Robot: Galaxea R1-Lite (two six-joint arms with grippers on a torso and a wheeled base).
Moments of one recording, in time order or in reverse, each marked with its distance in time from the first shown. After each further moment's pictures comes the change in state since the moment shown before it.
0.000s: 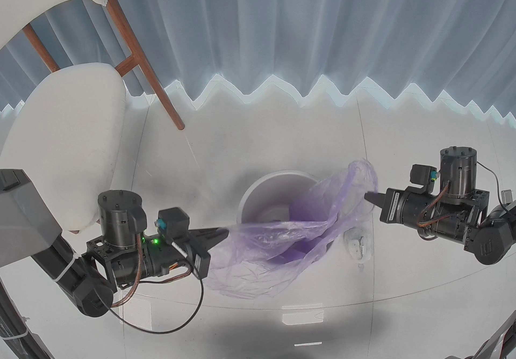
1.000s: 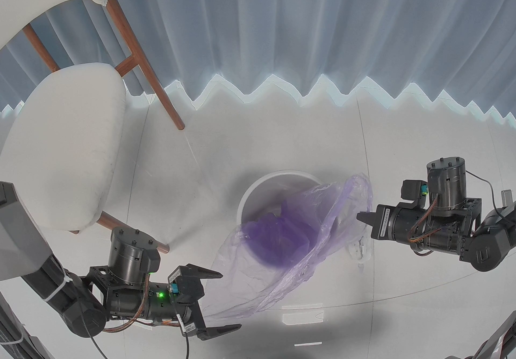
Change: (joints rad) left arm -0.090 -0.067 0.117 0.303 -0.095 0.406; right arm 0.061 0.010 0.005 0.097 -0.034 0.075
